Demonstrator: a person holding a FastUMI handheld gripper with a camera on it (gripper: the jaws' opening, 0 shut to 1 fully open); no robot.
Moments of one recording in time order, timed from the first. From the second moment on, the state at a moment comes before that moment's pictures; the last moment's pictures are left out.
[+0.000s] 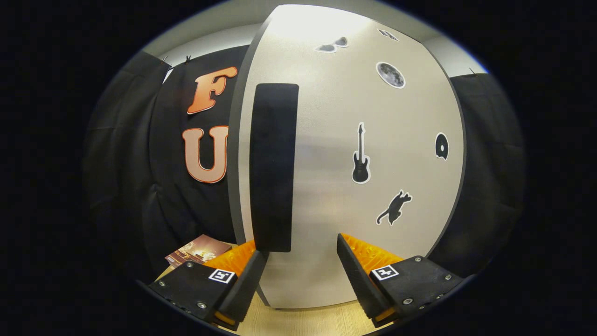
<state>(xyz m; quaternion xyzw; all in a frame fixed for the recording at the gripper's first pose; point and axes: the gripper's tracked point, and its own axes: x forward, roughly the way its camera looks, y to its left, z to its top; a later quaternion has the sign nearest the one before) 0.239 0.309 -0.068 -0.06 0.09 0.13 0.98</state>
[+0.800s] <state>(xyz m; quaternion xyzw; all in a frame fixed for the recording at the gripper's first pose) 0.145 0.203 0.054 -0.05 0.06 0.16 0.98</state>
